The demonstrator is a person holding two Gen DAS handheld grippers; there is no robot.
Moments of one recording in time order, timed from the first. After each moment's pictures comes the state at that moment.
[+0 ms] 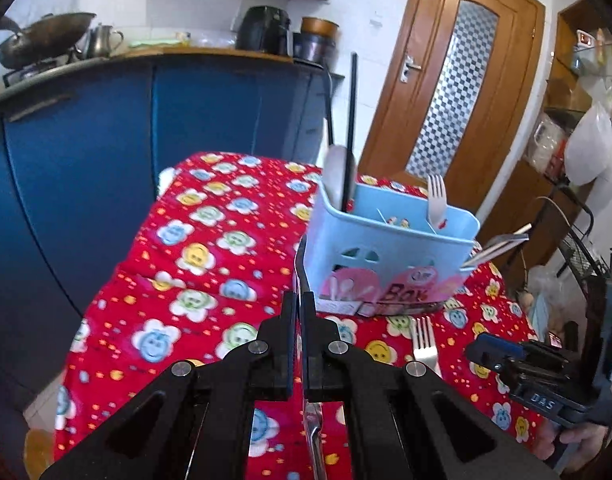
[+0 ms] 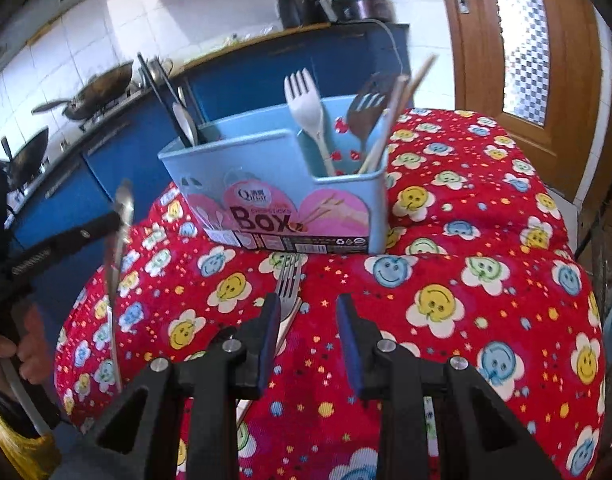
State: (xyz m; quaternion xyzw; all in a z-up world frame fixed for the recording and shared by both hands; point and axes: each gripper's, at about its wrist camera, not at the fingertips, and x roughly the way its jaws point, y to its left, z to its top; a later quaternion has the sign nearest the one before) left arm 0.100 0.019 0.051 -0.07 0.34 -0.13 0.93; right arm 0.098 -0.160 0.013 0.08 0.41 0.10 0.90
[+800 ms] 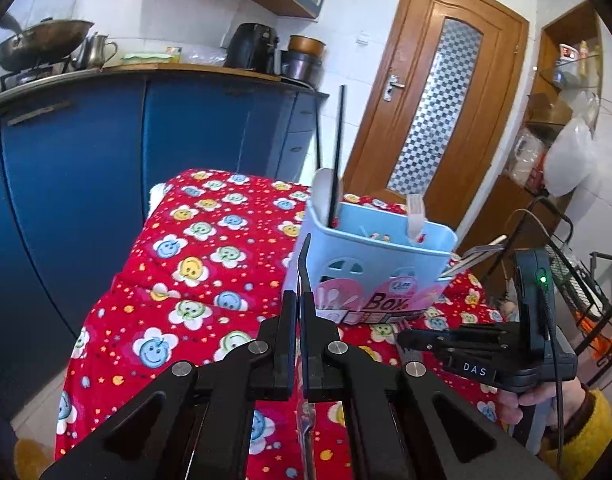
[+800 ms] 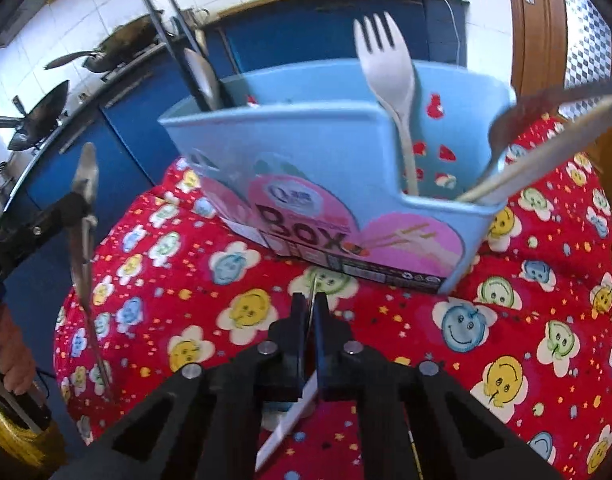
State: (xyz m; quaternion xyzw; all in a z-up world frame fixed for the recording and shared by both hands) left arm 0.085 0.025 0.059 -0.09 0.30 -0.17 0.93; right arm 0.146 -0.132 0.008 0.05 0.44 0.18 0.88
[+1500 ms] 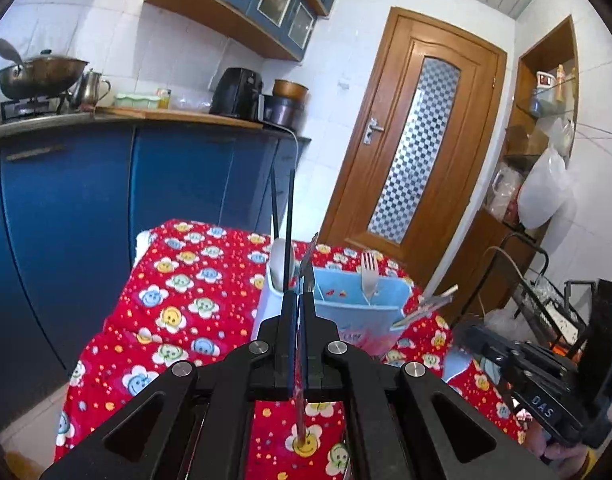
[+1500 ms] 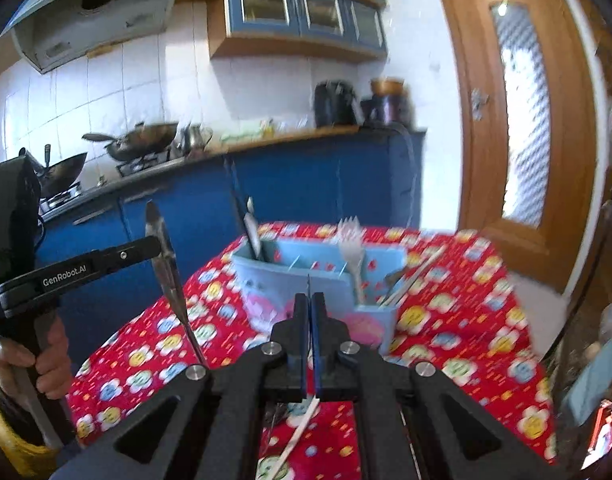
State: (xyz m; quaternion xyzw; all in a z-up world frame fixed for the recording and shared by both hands) left arm 0.064 0.020 0.106 -0.11 0.22 -0.18 0.95; right arm 0.038 -0.137 0.108 0.03 0.20 0.09 0.98
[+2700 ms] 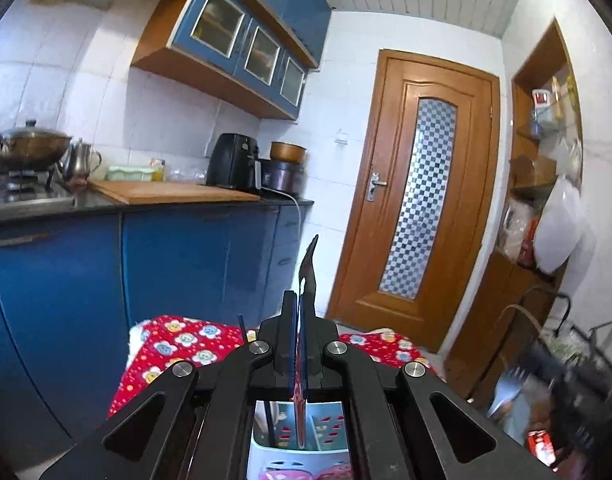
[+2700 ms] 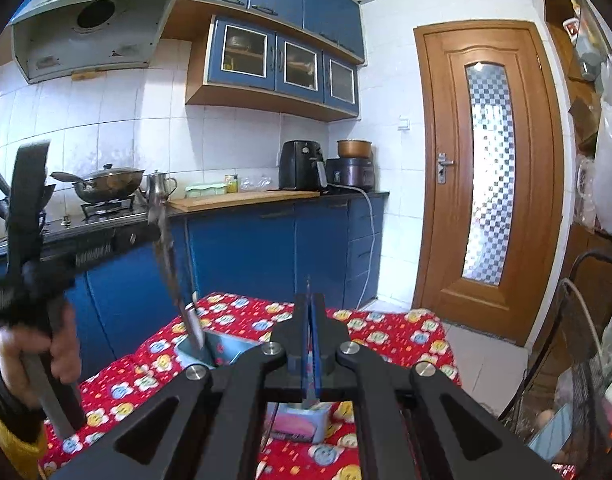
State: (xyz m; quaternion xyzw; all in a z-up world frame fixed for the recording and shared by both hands) left arm 0.123 -0.024 0.167 -0.08 0.11 -0.16 0.98; right arm 0.070 -0.162 0.167 -0.01 0.12 0.02 0.99
